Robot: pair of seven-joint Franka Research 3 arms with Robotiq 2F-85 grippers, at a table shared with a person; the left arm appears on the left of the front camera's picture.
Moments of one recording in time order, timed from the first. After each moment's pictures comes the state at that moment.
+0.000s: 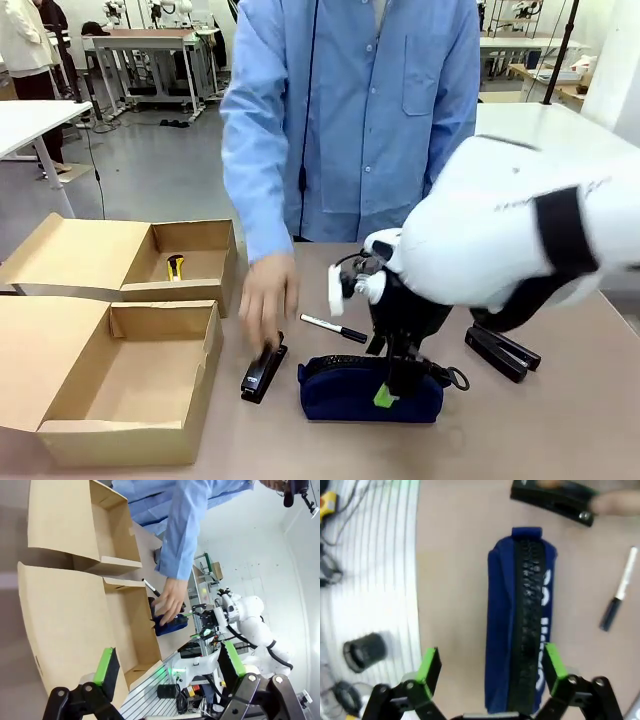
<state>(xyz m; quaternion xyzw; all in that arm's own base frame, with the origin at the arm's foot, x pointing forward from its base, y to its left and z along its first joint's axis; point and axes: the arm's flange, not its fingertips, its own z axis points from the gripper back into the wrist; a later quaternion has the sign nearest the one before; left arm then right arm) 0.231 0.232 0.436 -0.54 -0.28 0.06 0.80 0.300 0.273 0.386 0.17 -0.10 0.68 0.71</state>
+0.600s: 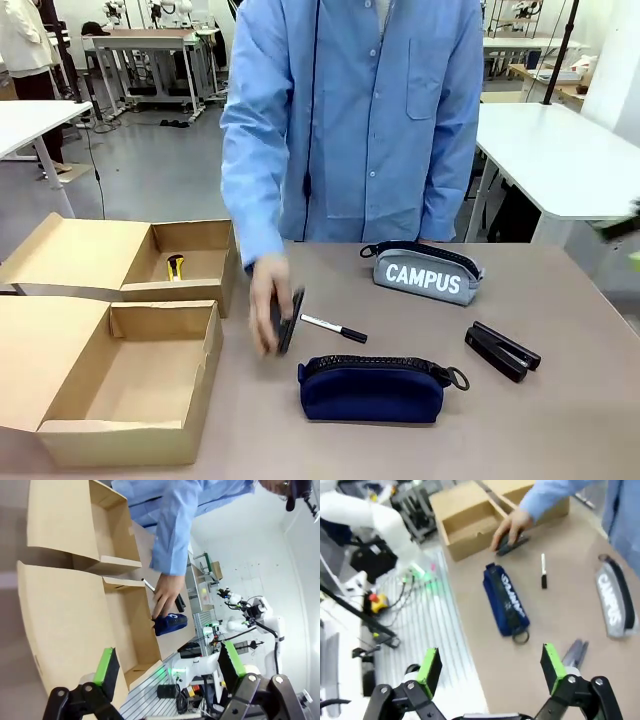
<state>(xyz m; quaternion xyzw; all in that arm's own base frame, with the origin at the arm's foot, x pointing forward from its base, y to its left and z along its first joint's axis) 0.230 0.233 0.435 -0.54 -0.28 0.06 0.80 0.248 -0.035 0.537 0.36 -0.30 0.47 0.75</state>
